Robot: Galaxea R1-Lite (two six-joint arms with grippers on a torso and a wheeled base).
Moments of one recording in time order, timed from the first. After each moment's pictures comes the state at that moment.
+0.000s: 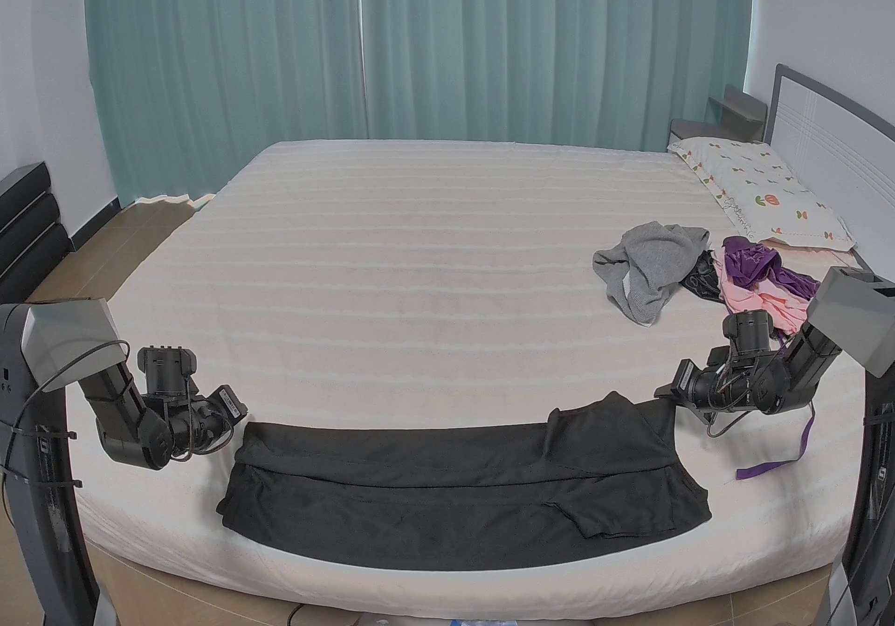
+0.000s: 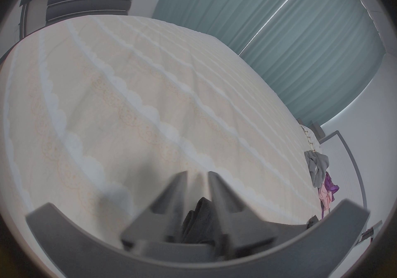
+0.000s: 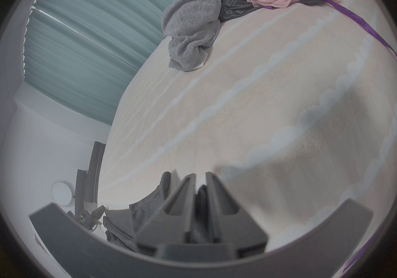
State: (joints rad) left arm 0.08 2.36 -0.75 -0.93 -0.15 -0.63; right arm -0.03 2.39 -1.01 -0.60 0.37 0.61
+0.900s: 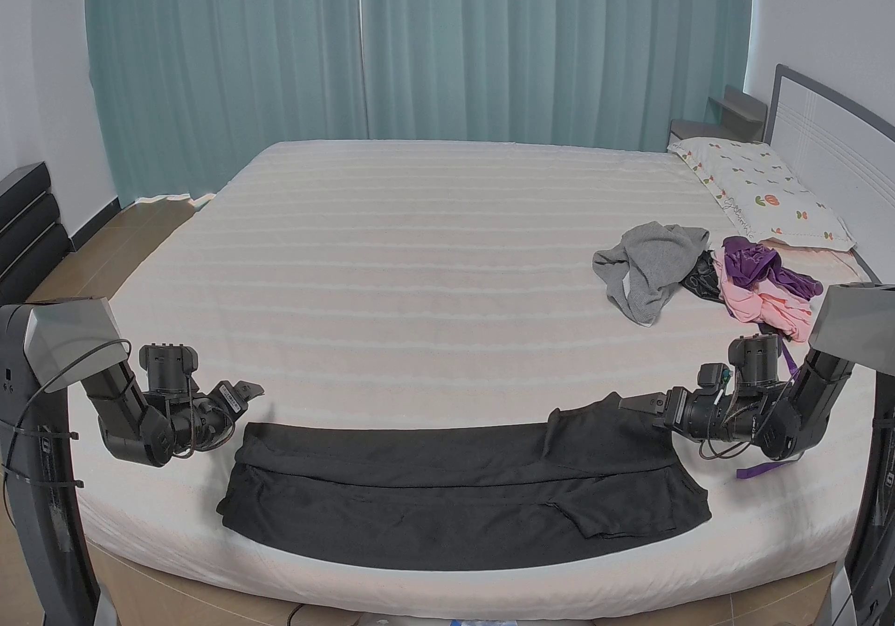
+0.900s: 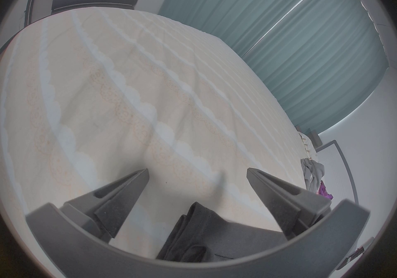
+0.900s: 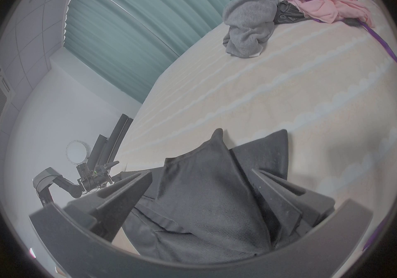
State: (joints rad) left arm 0.09 2.37 -0.77 -0.92 -0.16 -0.70; right arm 0.05 2.30 -0.68 -0.96 0.52 0.47
